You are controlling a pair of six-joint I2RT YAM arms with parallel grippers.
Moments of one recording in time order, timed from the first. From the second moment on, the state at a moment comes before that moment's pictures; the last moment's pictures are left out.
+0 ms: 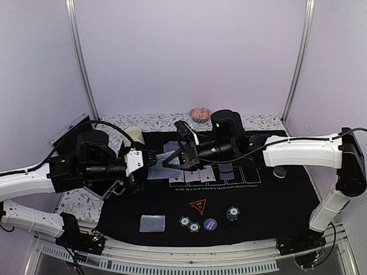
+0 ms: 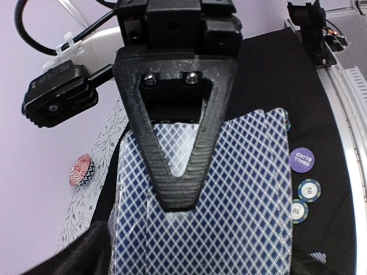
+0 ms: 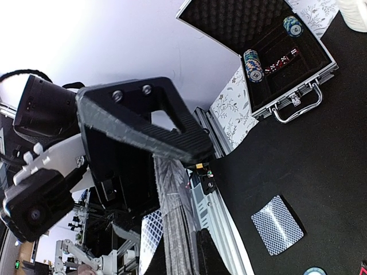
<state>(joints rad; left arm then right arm) -0.99 0.99 0.74 -0.11 0.11 0.59 0.99 1.66 1.20 0.15 -0.67 0.83</state>
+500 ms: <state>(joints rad) -0.99 1.02 0.74 -0.12 0.19 0.53 1.00 1.66 1.19 0.16 -0.66 0.76</state>
